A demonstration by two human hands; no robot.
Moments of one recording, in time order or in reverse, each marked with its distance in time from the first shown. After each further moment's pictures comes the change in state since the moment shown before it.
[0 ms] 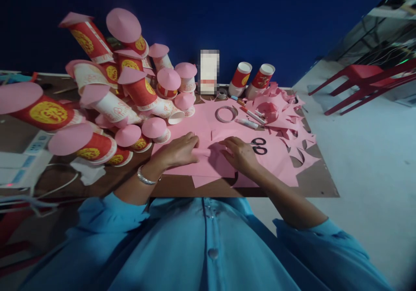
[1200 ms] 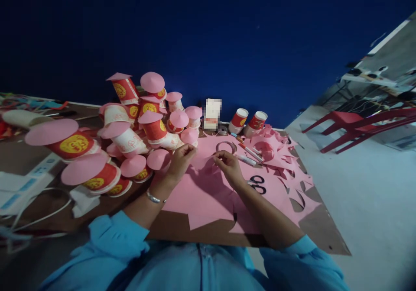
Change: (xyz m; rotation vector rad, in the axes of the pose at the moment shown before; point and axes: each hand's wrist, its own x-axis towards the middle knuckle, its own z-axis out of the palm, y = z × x) left_hand 0.046 0.004 -0.021 -1.024 0.739 -0.166; right_hand 0.086 -0.005 0.010 0.988 0.135 0.305
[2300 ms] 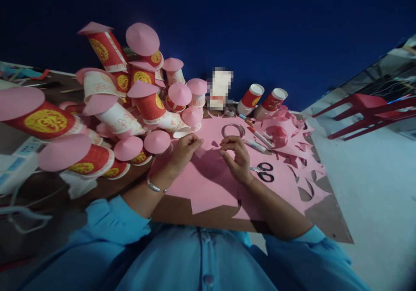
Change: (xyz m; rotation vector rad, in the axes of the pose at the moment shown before) left_hand -0.011 -0.032 0.003 -0.015 -0.057 -0.093; right_hand -0.020 0.012 -0.005 -0.267 0.081 -0.543
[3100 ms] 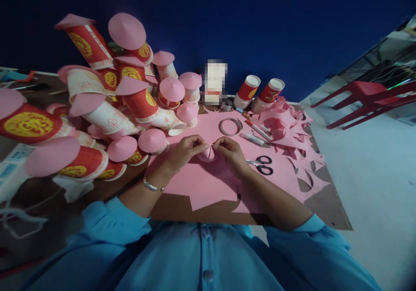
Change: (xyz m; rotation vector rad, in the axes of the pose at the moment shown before) left_hand -0.002 0.004 0.002 -0.053 -0.340 -0.030; right_hand -0.004 0.008 0.014 0.633 -0.057 0.763
